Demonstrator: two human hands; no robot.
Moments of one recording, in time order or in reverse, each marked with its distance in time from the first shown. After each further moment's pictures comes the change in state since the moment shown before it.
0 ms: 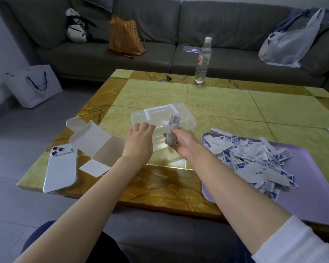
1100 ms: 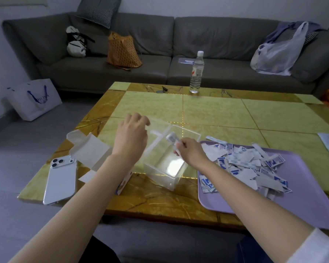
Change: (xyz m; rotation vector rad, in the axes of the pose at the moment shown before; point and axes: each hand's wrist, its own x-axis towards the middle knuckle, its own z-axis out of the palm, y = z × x) left_hand 0.005 0.005 -0.063 -0.128 0.237 0.026; right_hand -0.010 -0.003 -0.043 -1.051 0.058 -0.453
